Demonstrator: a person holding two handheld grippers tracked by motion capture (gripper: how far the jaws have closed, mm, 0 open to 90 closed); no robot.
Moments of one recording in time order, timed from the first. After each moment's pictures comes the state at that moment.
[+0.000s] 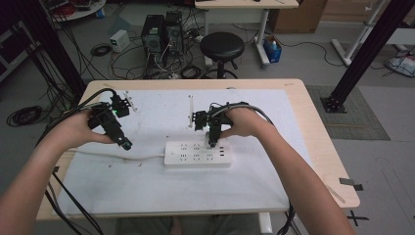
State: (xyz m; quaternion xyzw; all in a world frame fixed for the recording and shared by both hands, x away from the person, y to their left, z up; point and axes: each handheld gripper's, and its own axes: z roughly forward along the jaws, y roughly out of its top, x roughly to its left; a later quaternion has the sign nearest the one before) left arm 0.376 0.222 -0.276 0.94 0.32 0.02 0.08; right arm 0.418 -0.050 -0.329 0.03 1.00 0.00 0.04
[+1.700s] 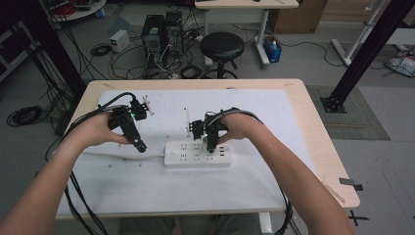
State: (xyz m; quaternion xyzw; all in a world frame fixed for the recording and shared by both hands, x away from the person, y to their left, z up) left arm 0.396 0.187 -0.301 0.96 0.29 -0.02 0.07; right arm 0.420 -0.040 -0.362 -0.03 1.00 -0.01 0.04
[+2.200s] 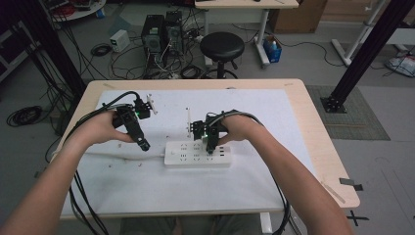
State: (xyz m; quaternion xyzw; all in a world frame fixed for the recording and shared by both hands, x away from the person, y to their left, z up) left arm 0.403 0.183 -0.303 0.96 0.28 -0.02 0.07; right arm 0.420 -0.044 -0.369 -0.01 1.00 0.01 0.04
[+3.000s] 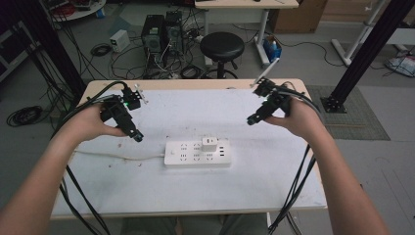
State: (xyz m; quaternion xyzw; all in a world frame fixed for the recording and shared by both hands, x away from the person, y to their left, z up) left arm 0.393 0.198 -0.265 0.95 0.30 0.05 0.09; right arm 0.410 -0.207 -0.249 0.37 0.91 0.16 0.11
